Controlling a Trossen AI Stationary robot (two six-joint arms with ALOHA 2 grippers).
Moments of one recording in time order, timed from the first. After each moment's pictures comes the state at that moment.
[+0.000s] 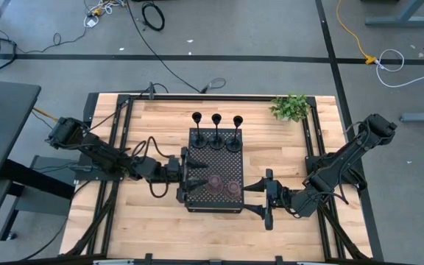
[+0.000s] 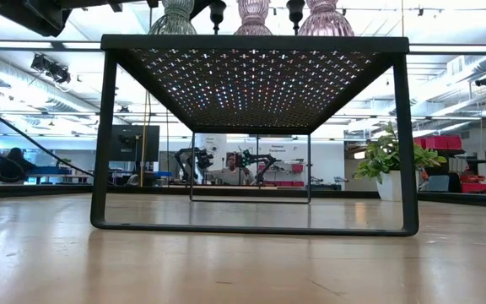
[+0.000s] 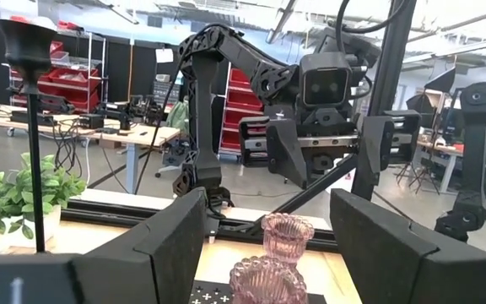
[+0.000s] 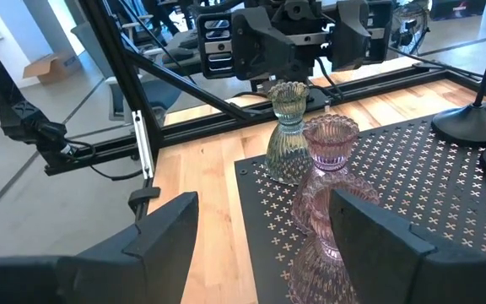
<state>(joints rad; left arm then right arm) -0.35 1.47 0.61 1.09 -0.37 -0.09 0.73 1.32 0.89 0.09 0.74 0.46</state>
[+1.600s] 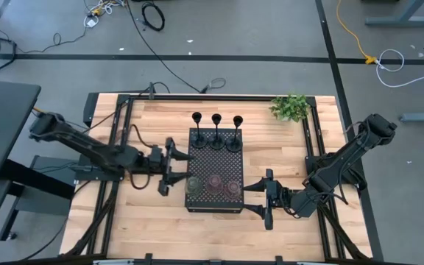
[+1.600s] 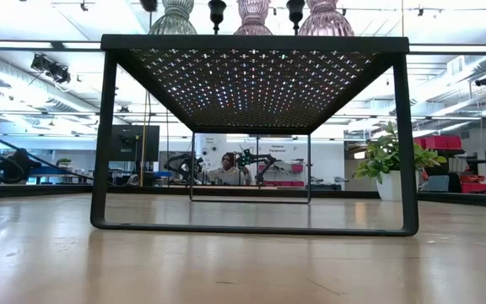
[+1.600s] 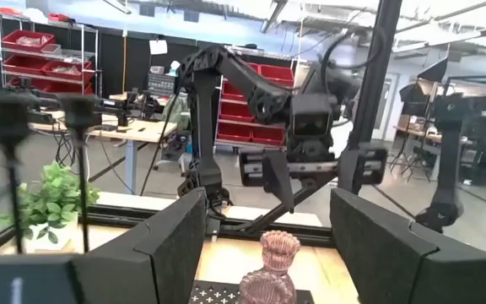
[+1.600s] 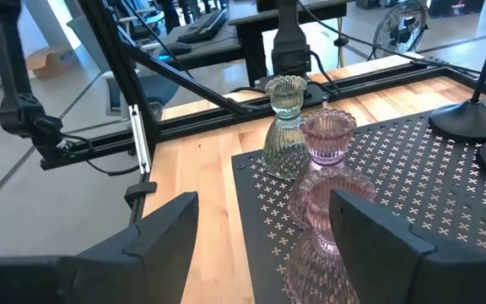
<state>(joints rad) -0.35 1.11 0.61 0.69 -0.35 -0.09 0.73 1.32 0.89 0.07 0.74 0.46</state>
